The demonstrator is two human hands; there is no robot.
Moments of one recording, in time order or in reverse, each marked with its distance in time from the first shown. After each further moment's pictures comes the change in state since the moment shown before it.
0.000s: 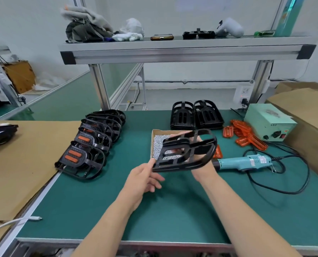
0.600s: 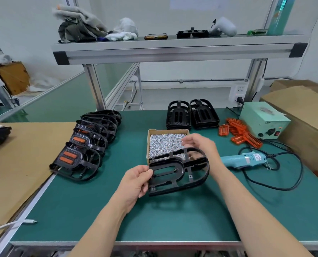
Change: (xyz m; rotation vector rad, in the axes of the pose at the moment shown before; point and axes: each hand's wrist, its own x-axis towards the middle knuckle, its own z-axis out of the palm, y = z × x) left_hand -0.002 -0.010 -0.008 -0.004 -0.074 0.058; right_hand 0.026 -0.020 -0.041 -0.531 0.089 0.166
